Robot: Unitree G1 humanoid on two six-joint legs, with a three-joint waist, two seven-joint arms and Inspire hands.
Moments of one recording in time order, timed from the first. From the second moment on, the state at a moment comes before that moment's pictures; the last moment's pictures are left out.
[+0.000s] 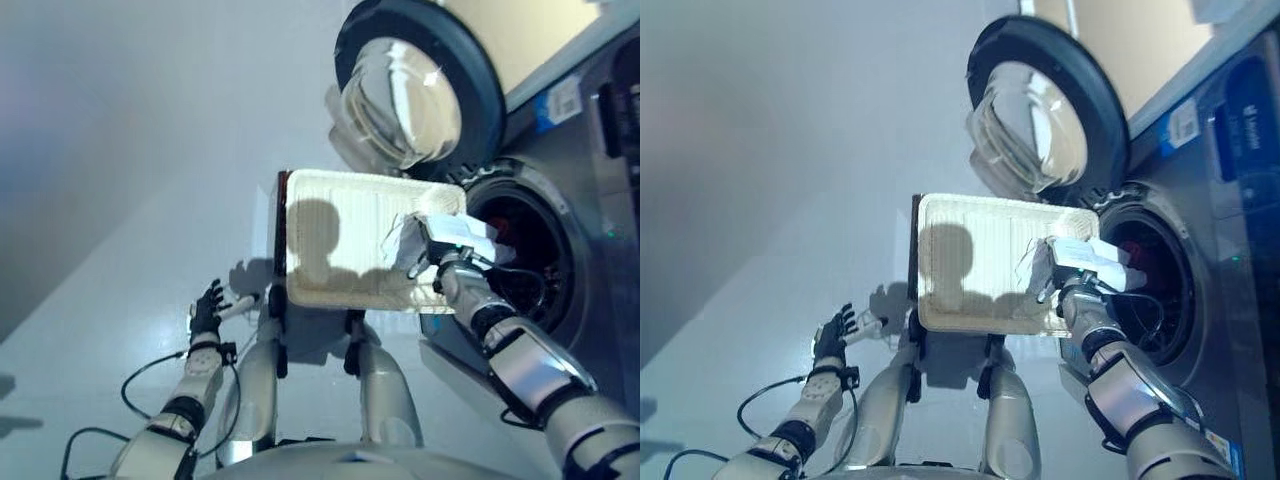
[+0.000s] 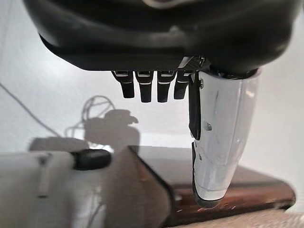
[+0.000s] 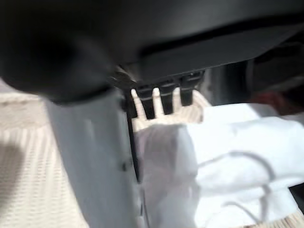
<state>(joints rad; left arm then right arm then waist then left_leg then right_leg) -0.26 0.21 -0.21 1.00 -0.39 -0.32 0.30 -0.76 -0.50 0.68 1.24 -0.59 0.05 -0.42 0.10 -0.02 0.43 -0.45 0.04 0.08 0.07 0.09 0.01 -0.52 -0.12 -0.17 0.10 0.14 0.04</state>
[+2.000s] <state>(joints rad) -0.31 0.25 -0.19 0.79 -0.48 -0.35 0.39 -0.88 -0.63 0.70 1.32 -0.70 0.16 -0.59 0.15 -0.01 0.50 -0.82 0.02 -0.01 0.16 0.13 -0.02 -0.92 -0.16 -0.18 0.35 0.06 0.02</state>
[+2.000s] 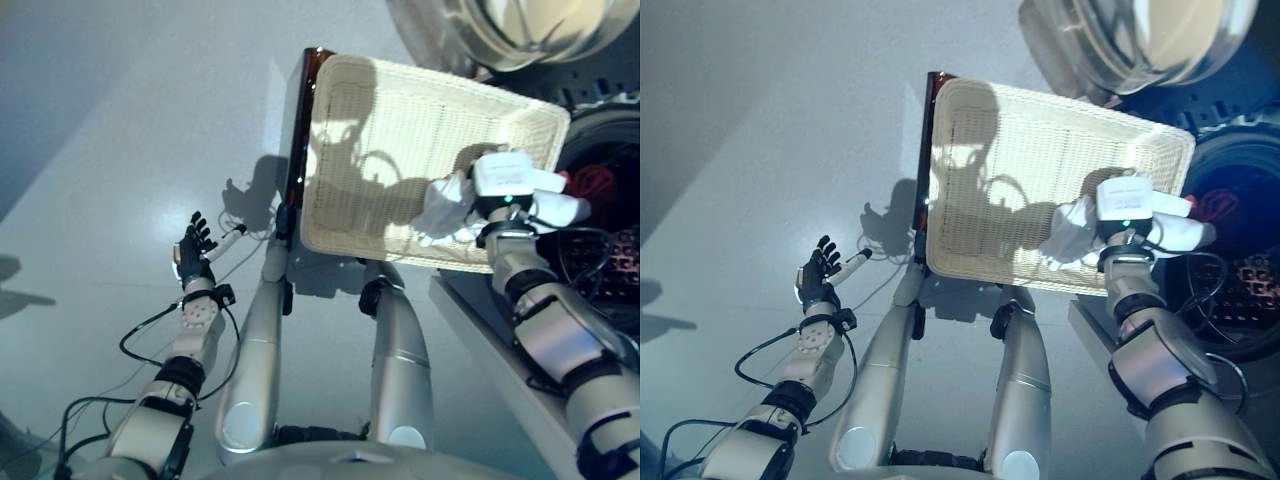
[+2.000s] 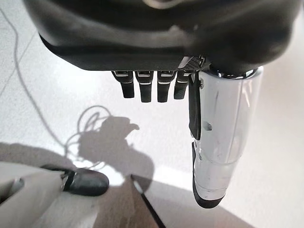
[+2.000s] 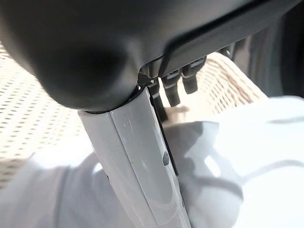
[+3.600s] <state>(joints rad) -0.20 0.17 -0.26 0.78 -0.50 -0.35 0.29 -0.91 -0.38 -0.32 1.01 1.40 -0.54 -0.33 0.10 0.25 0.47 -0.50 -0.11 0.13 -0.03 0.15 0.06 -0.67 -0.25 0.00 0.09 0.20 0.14</state>
